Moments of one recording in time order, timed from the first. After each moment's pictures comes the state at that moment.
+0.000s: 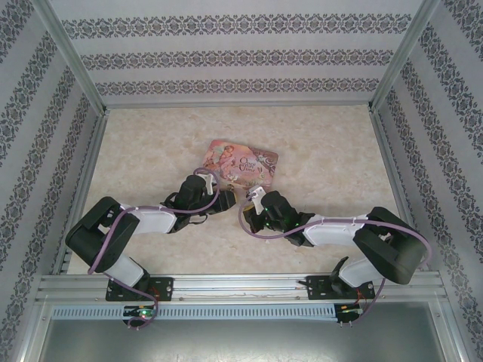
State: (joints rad) left arm -0.58 1.56 0.53 0.48 0.38 -0.90; right arm 0.85 1.44 0.47 0.33 -0.06 0.29
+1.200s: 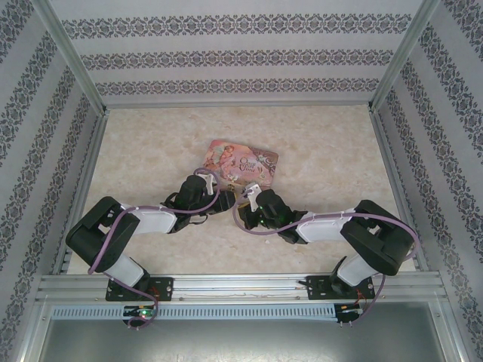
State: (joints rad) left arm -0.58 1.56 0.53 0.49 0.38 -0.90; right arm 0.86 1.54 0.51 0.42 -0.05 0.35
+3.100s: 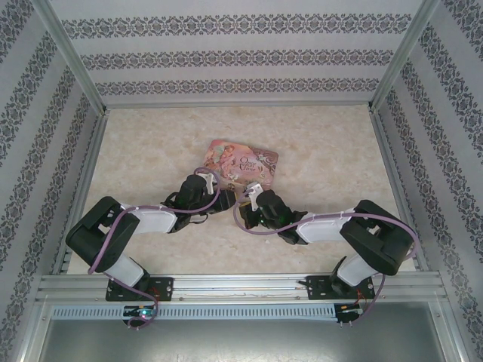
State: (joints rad) left arm -0.58 1.56 0.54 0.49 0.38 -0.90; right arm 0.86 1.54 0.50 0.44 0.00 0.37
